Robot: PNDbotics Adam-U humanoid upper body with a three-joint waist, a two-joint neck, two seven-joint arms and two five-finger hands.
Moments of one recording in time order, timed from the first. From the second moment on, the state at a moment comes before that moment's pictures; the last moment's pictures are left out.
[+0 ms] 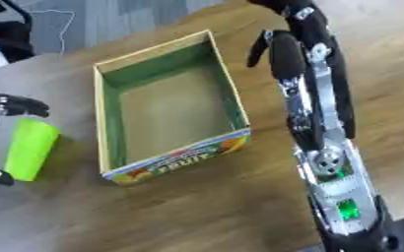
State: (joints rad) left arm -0.30 0.93 -0.11 -1.58 -0.59 -0.37 -0.72; right arm -0.40 -0.13 0.29 -1.97 0.35 -0.32 -0.04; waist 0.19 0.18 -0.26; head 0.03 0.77
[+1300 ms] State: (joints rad) left arm -0.27 0.95 -0.16 -1.72 -0.99 -0.38 -0.71; right arm -0.41 -0.13 0.29 -1.97 0.36 -0.32 -0.03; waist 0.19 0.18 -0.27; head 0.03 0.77
